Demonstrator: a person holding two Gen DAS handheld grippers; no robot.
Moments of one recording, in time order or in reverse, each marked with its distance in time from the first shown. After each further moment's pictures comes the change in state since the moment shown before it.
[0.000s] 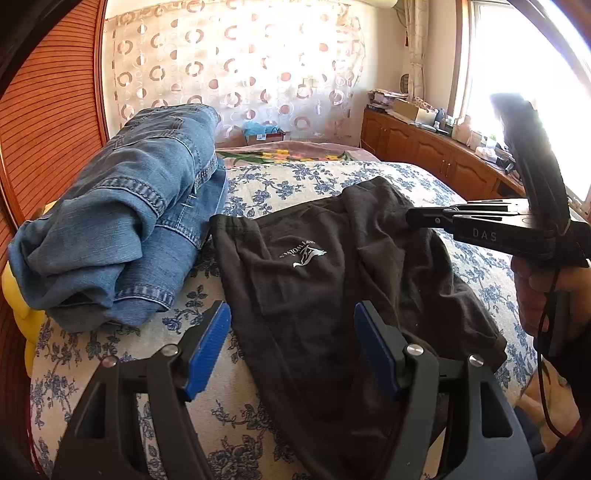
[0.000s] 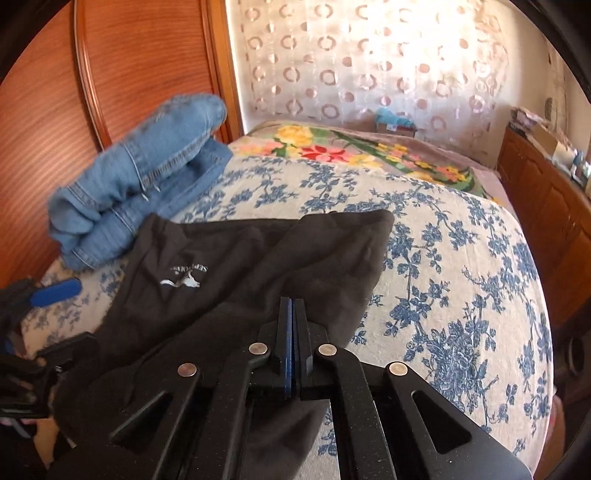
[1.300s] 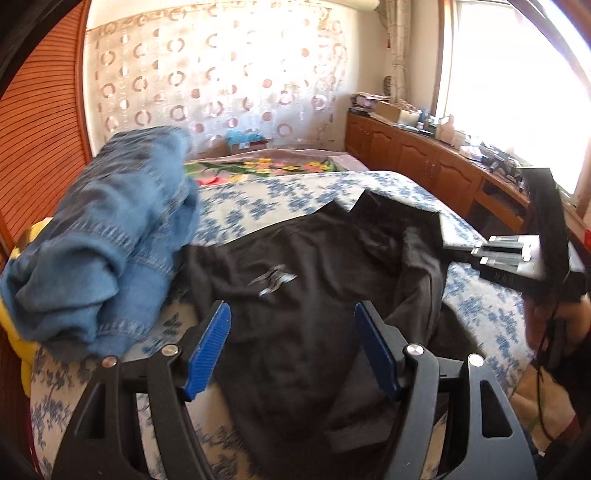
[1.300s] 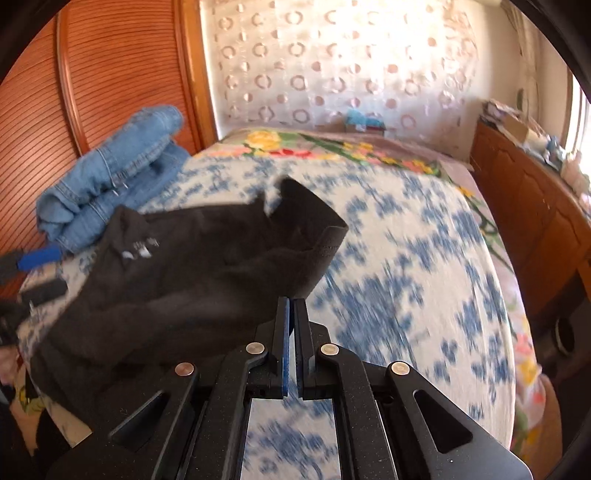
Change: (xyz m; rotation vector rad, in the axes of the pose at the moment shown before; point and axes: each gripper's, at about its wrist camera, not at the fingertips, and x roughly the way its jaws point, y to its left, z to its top) left arm 0.002 -0.022 0.024 0.053 -0.014 -0.060; right arm -0.032 -0.056 -0.045 0.058 0.001 -0.080
